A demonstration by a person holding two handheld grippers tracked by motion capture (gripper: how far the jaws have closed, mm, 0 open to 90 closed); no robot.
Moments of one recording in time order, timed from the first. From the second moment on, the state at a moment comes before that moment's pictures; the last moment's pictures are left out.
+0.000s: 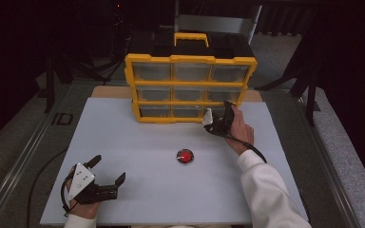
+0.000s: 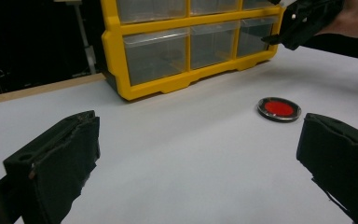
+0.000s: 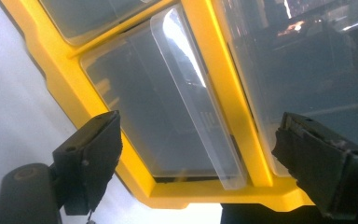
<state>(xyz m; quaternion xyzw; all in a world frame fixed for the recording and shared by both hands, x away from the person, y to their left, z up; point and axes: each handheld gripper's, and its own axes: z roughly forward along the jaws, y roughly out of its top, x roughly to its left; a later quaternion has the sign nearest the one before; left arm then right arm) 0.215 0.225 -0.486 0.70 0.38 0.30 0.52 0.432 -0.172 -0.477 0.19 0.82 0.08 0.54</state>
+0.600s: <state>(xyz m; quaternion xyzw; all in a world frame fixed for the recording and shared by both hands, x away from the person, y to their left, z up) 0.215 0.226 -0.486 0.70 0.38 0.30 0.52 0.437 -0.169 -0.476 0.13 0.81 0.02 0.58</state>
